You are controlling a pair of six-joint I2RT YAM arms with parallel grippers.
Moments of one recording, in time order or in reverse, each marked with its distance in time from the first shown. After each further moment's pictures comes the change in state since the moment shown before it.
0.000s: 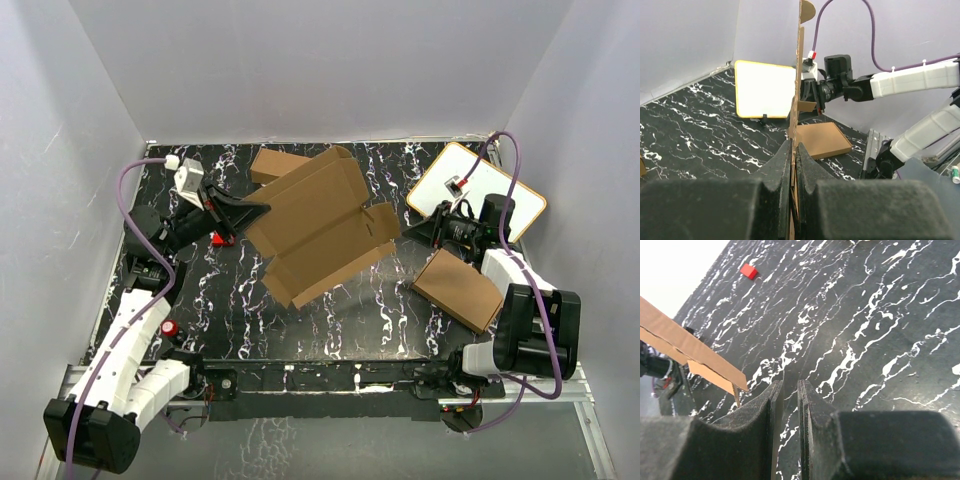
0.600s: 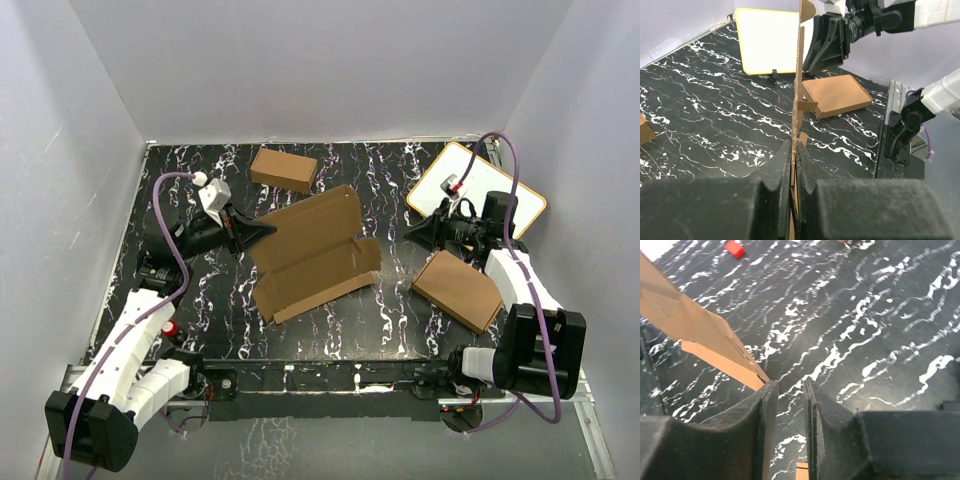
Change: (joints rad) left arm -0.032 0.007 -0.062 -0.206 0.047 0.321; right arm 0.012 -0.099 0.066 -0.260 -0.028 -0.333
